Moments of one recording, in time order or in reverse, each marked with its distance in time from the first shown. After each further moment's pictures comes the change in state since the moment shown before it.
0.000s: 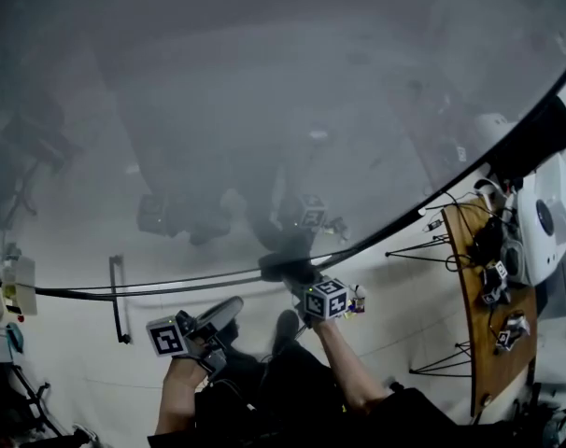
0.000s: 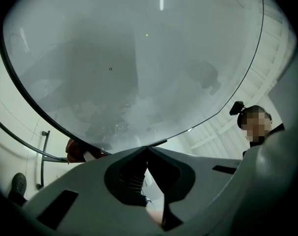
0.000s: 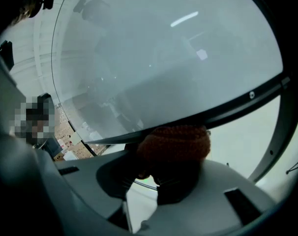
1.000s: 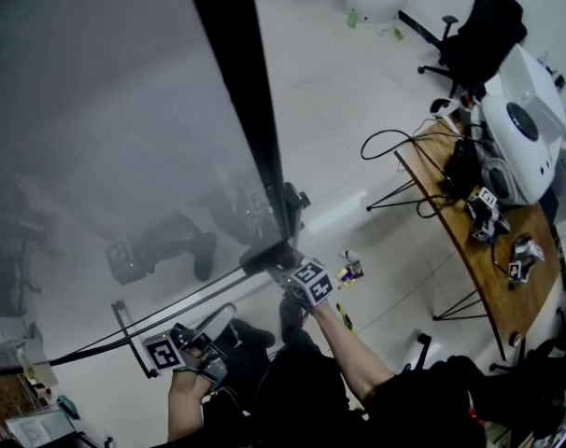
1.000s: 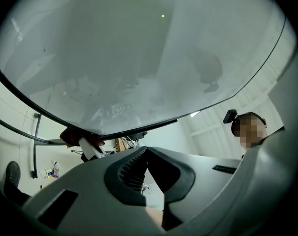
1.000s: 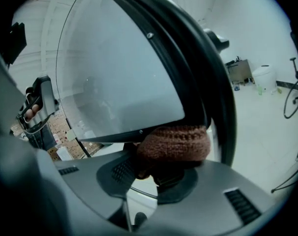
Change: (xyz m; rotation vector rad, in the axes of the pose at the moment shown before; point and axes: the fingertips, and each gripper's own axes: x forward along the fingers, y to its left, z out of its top) left arm 0.143 0.007 -0.074 -0.052 0.214 0.016; right arm -0.075 -0.097 0.024 -0.106 -0.066 -0.050
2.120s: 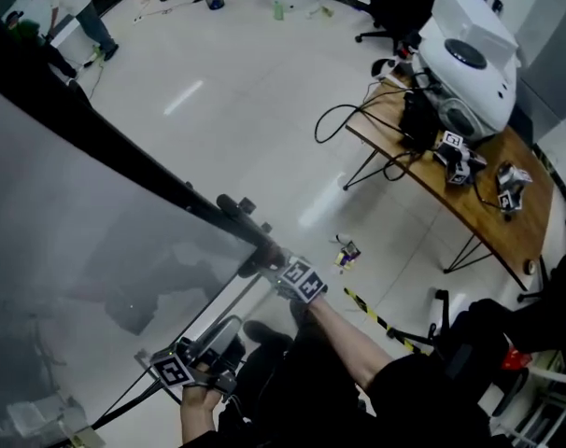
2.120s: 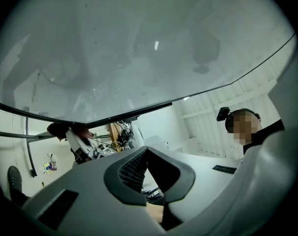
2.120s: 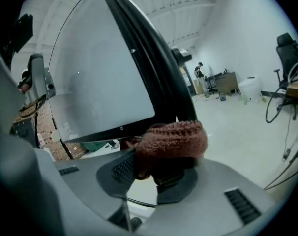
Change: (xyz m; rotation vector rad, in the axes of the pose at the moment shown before) left arm 0.029 -0.012 -0.024 0.021 0.251 -0.077; right arm -0.014 -0.031 -0.007 0.003 -0.099 -0.160
